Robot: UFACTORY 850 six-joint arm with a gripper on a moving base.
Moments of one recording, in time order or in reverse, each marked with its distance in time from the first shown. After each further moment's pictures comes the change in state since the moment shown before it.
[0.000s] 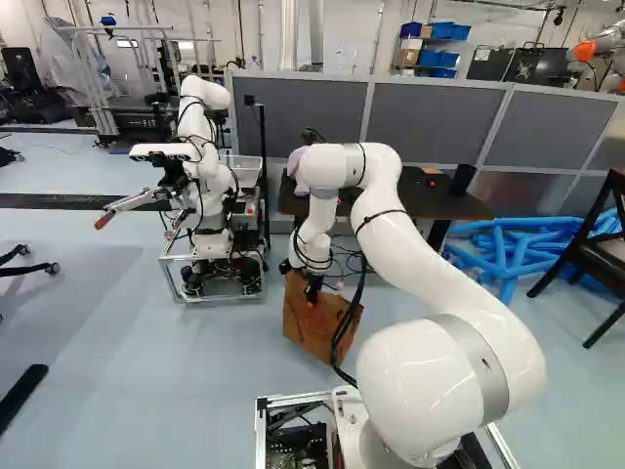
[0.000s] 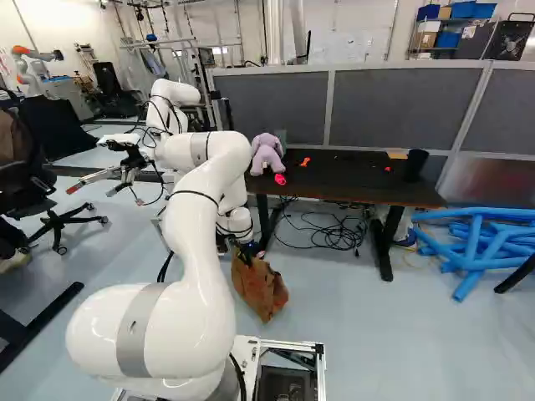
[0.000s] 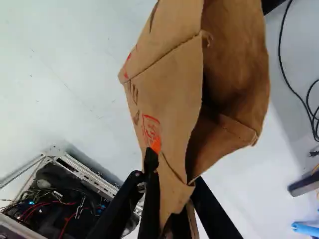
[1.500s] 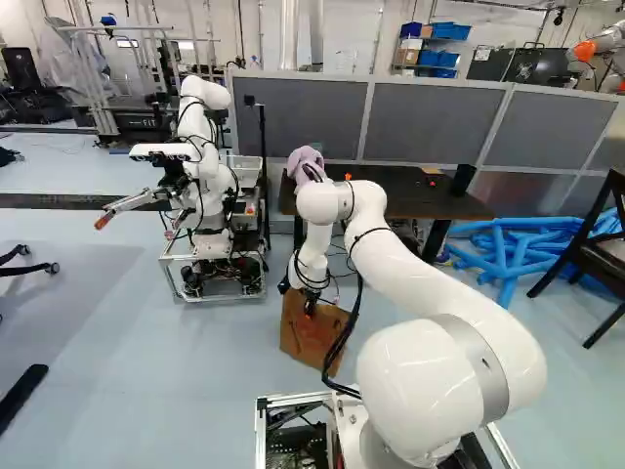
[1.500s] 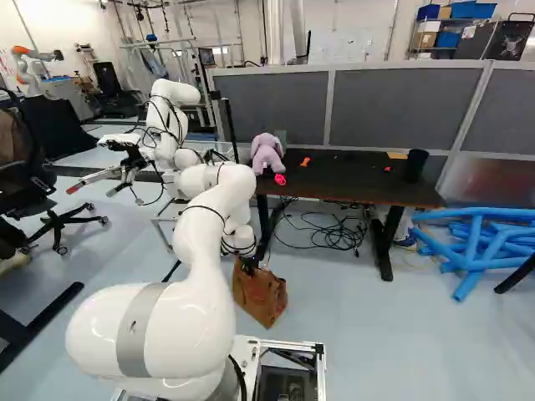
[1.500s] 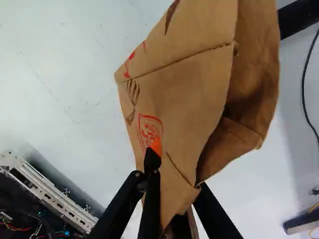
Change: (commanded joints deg) arm 0.0 -16.2 -14.3 -9.8 4.0 0.0
